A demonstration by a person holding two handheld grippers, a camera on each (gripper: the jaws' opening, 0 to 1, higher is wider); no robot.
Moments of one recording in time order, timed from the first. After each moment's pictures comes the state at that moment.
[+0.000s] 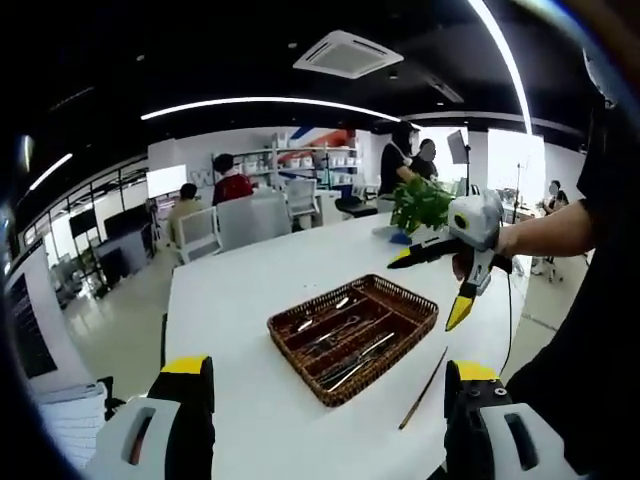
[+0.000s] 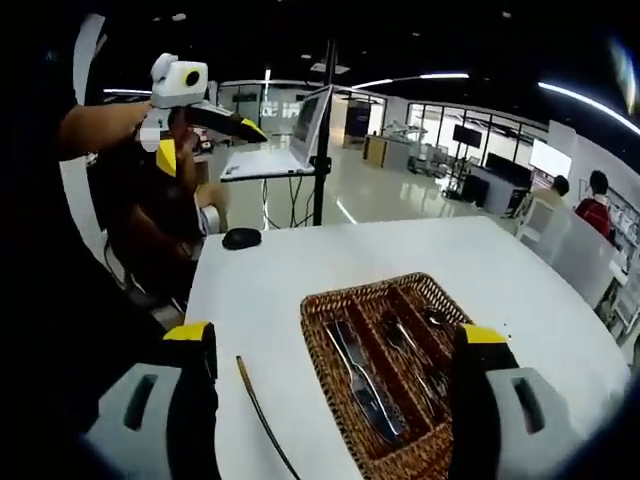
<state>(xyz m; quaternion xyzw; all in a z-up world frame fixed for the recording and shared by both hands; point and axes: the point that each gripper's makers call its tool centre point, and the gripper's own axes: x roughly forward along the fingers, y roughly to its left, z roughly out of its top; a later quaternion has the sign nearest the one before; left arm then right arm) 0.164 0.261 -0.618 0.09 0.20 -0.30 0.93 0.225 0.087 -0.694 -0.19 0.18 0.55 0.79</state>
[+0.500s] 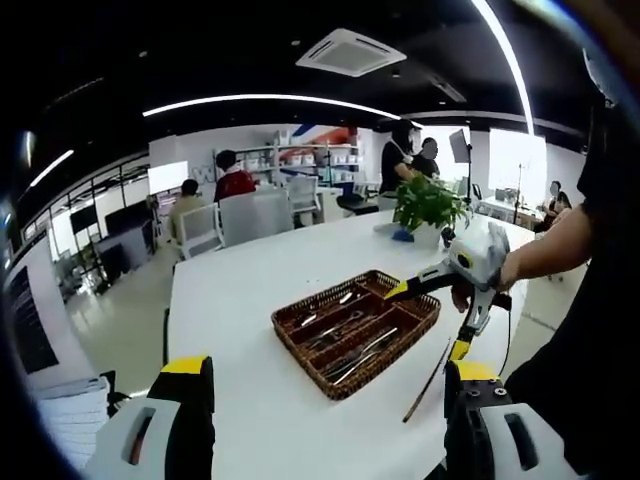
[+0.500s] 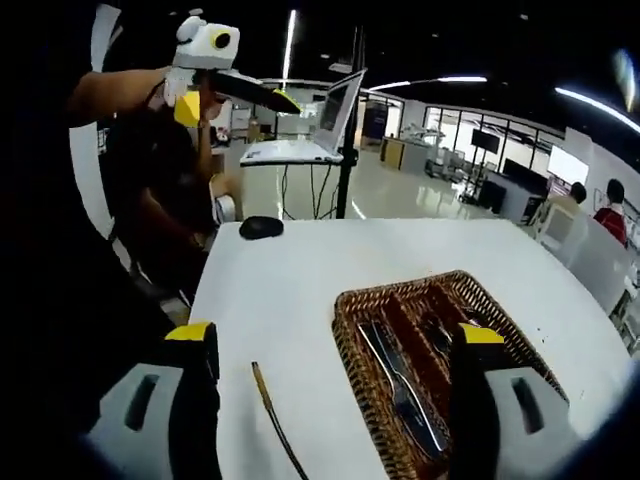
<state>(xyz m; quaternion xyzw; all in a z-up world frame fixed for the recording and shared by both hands) 0.165 0.277 -0.624 0.09 0.21 -0.30 0.93 0.191 0.121 -0.751 -0.22 0.17 0.57 0.77</state>
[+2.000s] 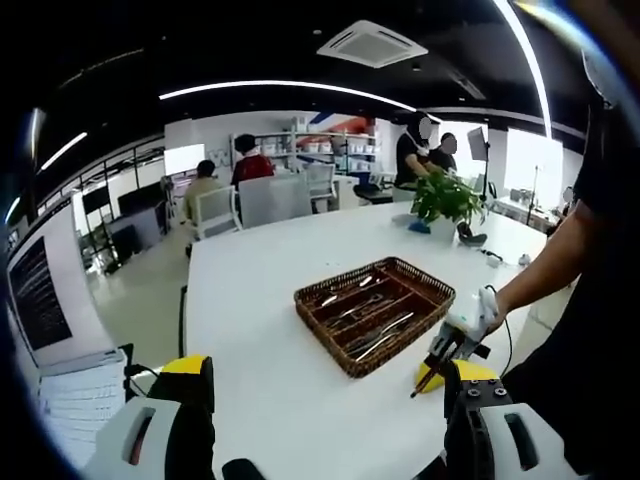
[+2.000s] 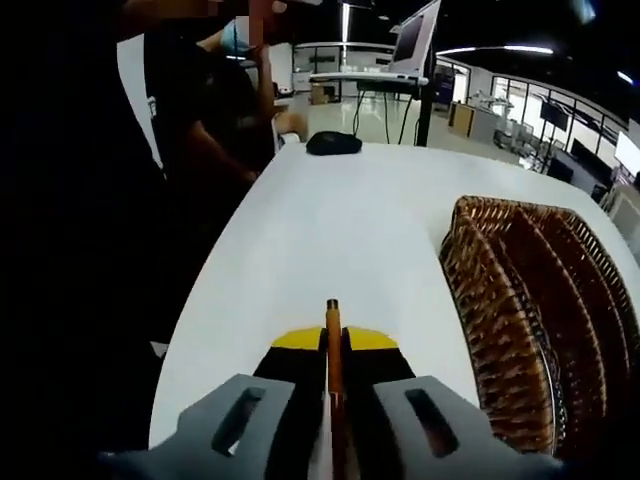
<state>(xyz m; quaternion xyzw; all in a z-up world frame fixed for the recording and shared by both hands) 0.161 0.320 -0.633 0.07 0.24 -0.26 0.93 0.145 0.144 -0.869 -0.25 0.24 0.67 0.66</state>
